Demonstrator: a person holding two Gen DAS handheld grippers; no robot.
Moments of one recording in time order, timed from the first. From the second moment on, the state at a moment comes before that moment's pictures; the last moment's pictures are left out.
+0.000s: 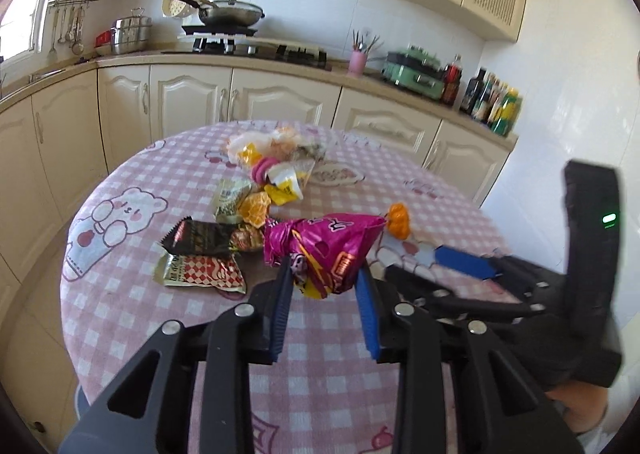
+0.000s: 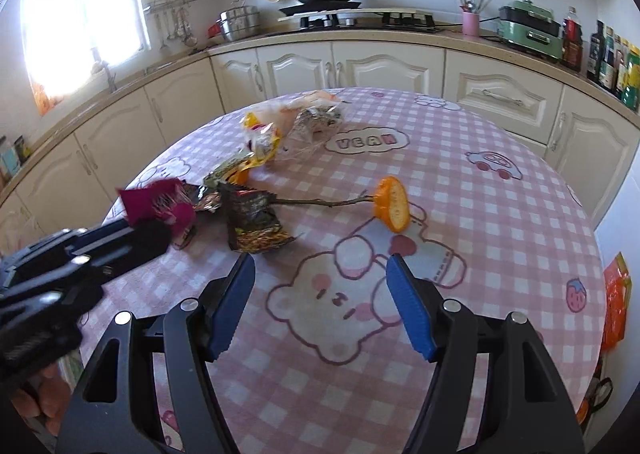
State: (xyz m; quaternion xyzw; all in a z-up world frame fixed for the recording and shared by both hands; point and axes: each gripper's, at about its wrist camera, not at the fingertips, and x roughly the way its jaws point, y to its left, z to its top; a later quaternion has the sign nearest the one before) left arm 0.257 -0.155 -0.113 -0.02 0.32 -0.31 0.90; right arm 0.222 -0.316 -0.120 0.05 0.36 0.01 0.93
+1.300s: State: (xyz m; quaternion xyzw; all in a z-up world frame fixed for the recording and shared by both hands) left arm 0.217 0.056 -0.125 -0.14 0.28 -0.17 0.93; right arm 0.238 -0.144 -0.089 -0.04 0.33 0.11 0.94
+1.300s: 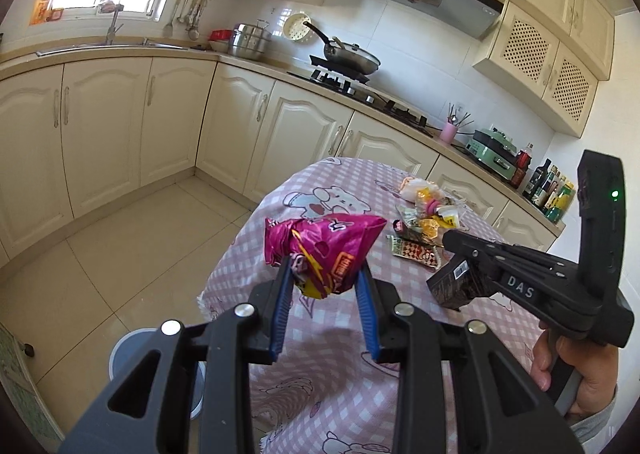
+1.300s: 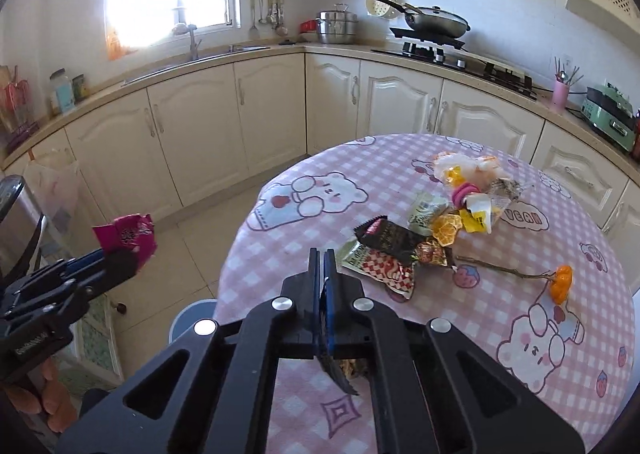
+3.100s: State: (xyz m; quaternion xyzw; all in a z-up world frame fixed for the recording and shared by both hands) left arm 0.283 0.214 -0.245 -0.20 0.39 0.00 0.90; right arm 0.318 0.051 -0.192 -0.05 0.36 0.22 0.91
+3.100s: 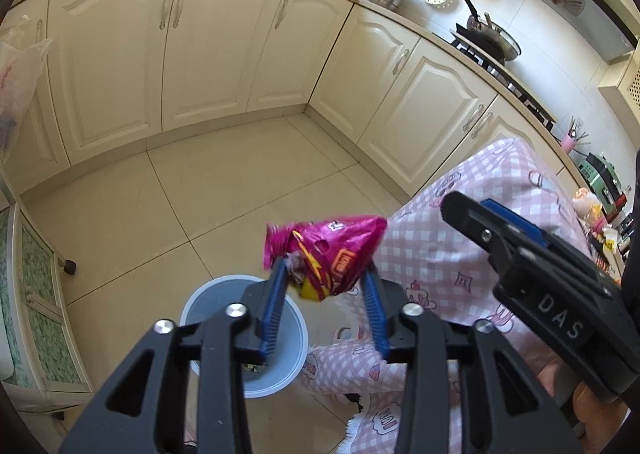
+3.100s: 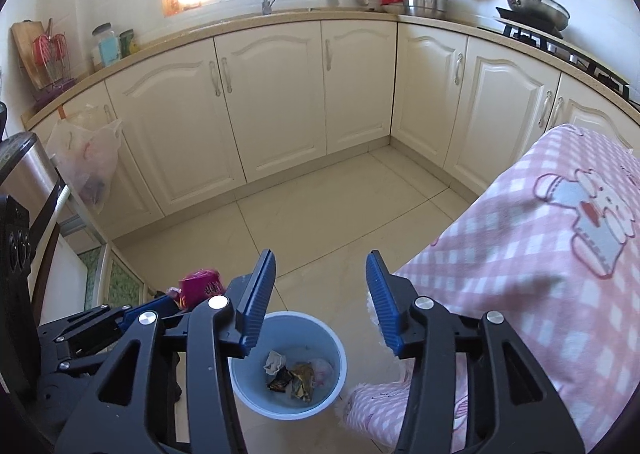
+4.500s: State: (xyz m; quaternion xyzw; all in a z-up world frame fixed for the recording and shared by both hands) left arm 0.267 -0.053 -0.124 -0.08 0.35 -0.13 0.92; right arm 0.255 -0.234 -0.110 0.01 0.33 0.05 0.94
